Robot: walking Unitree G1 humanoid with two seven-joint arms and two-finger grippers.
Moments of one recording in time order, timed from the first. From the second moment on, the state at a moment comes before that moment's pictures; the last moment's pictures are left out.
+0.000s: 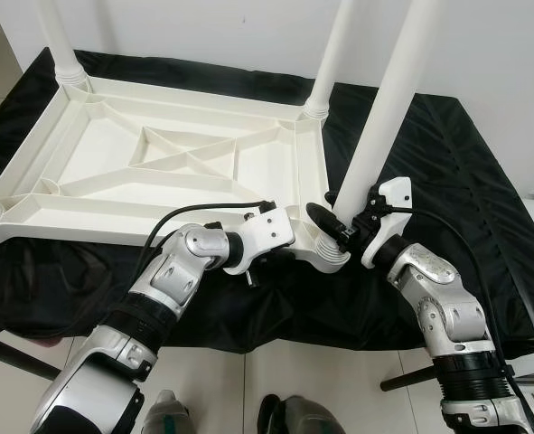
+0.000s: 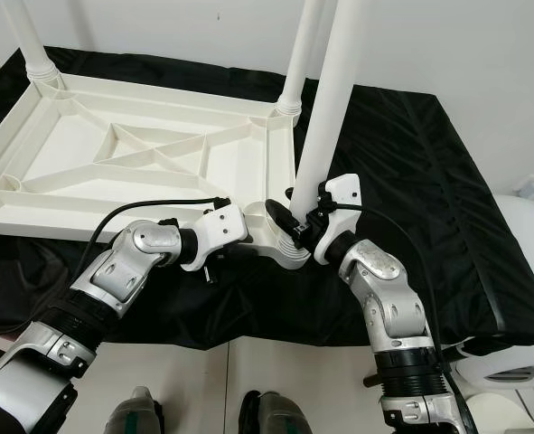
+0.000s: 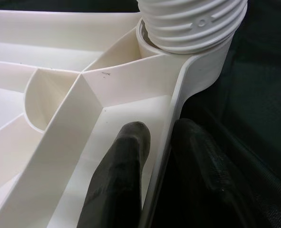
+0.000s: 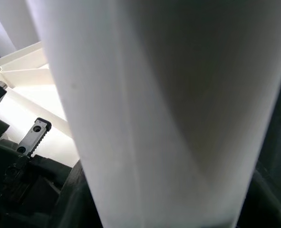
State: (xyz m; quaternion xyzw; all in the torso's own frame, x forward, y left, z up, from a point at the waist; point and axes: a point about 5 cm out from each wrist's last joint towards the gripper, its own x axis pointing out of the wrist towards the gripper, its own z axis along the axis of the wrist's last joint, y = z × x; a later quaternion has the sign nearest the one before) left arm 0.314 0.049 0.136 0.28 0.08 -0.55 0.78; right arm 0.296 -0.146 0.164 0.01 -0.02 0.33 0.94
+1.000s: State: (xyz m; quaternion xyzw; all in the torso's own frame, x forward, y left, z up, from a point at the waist) left arm 0.312 0.053 0.136 0.28 0.08 -0.54 0.79; right arm 0.294 -0.145 0.145 0.01 -0.06 0.29 0.95
